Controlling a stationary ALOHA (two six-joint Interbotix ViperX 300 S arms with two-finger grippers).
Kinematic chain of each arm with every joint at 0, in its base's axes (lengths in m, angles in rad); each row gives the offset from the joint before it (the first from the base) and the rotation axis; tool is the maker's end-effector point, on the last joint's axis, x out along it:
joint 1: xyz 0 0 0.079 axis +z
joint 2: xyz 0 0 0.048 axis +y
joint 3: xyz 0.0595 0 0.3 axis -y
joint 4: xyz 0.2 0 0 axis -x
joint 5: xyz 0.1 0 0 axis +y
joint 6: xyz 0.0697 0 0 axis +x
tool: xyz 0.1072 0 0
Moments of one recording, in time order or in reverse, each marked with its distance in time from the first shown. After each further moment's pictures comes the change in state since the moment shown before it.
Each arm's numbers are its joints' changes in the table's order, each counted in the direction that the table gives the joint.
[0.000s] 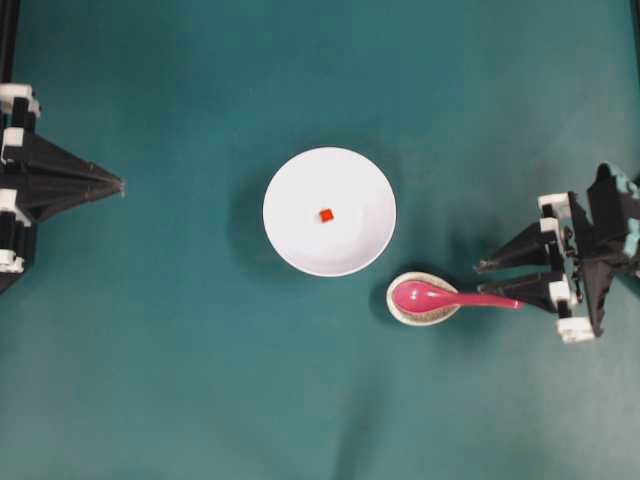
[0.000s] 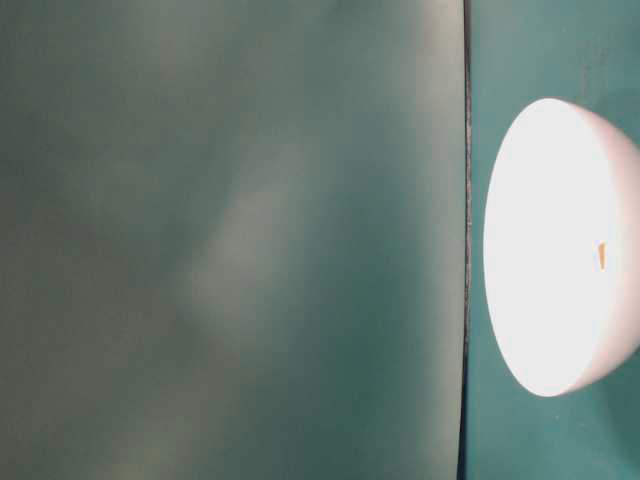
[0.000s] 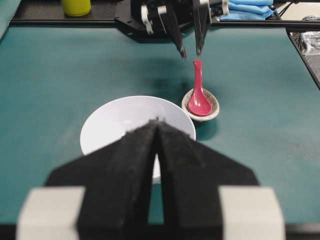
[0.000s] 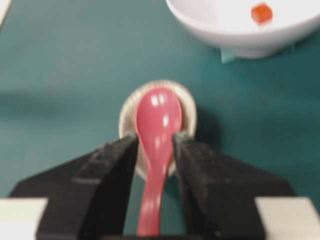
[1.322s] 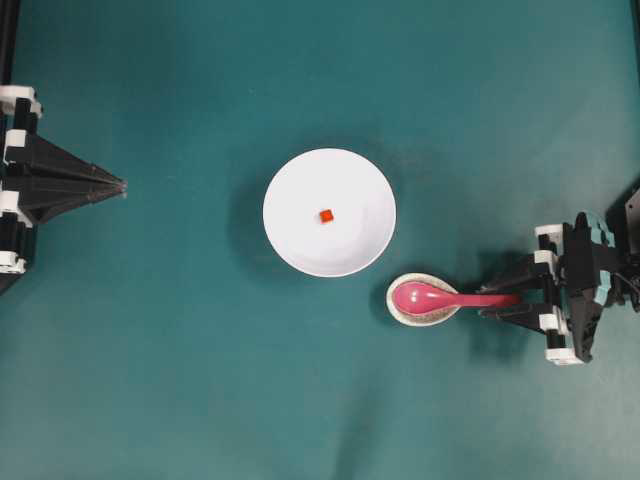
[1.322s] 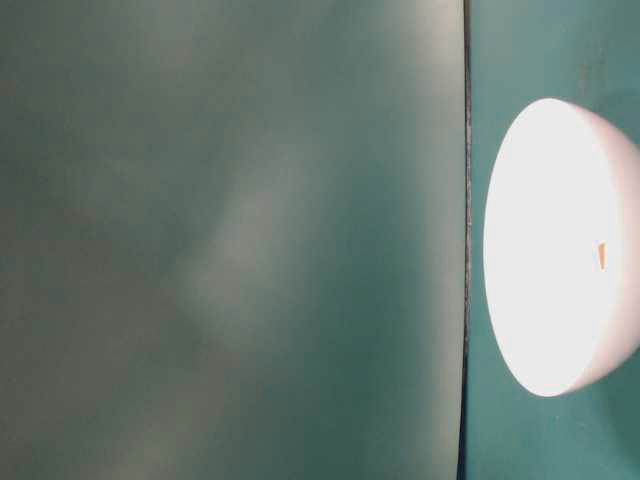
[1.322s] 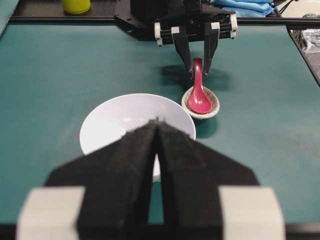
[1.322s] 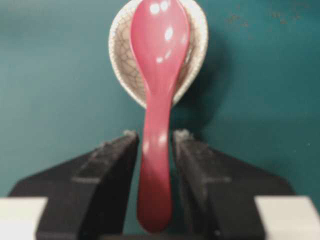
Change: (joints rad) left arm 0.000 0.008 0.000 0.002 0.000 0.000; right arm 0.201 0.239 0.025 -0.232 -0.123 -0.075
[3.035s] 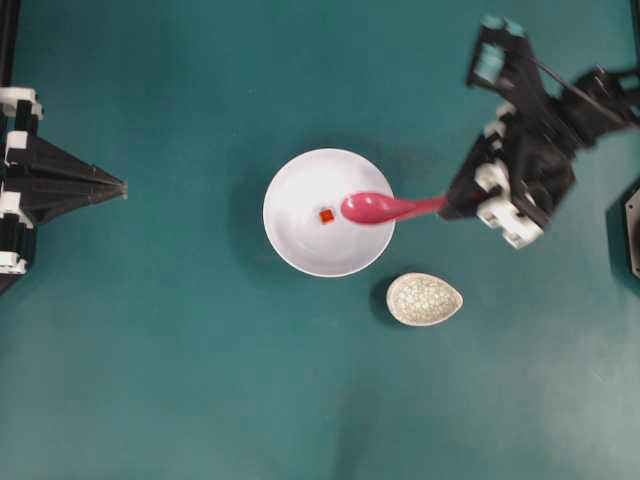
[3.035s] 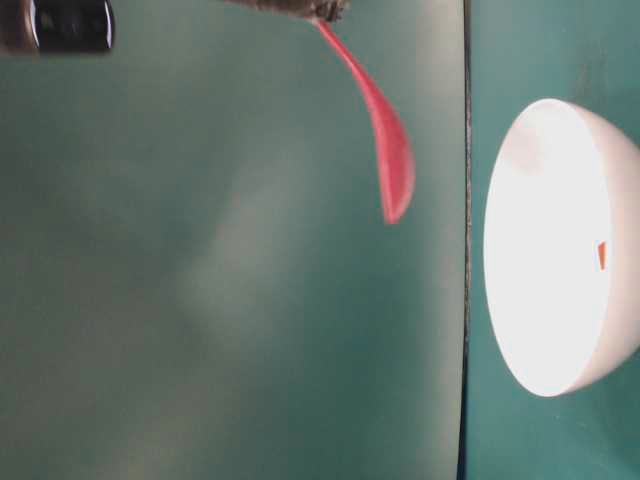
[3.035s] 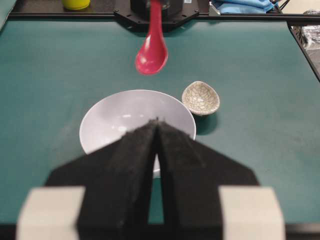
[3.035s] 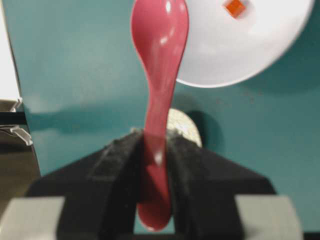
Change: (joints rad) left arm -0.002 0.000 -0.006 0.000 0.003 0.000; right arm -0.844 -0.385 0.709 -0.028 1.677 -0.224
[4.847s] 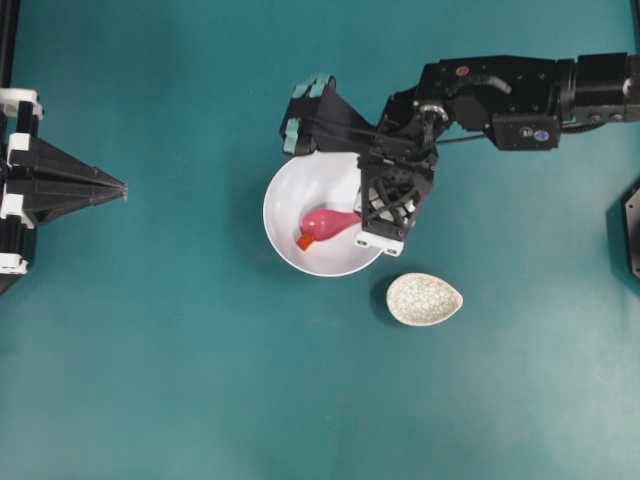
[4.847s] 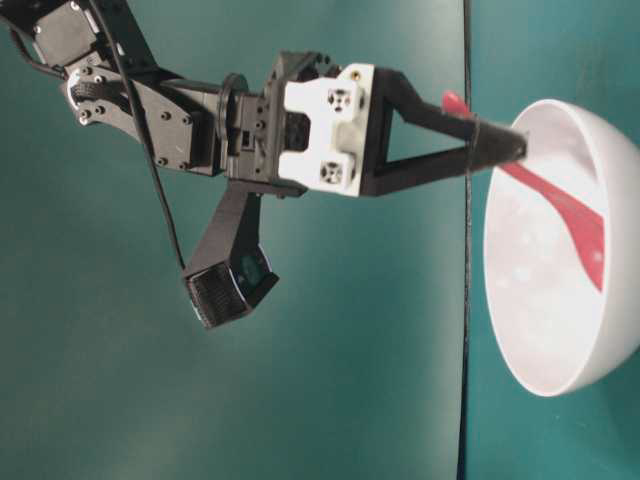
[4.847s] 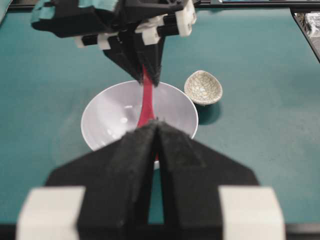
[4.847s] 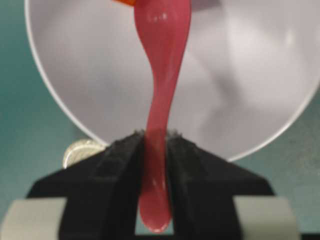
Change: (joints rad) left arm 0.000 0.000 0.000 -0.002 0.026 0.018; right arm 0.080 0.532 0.402 0.265 0.247 0.071
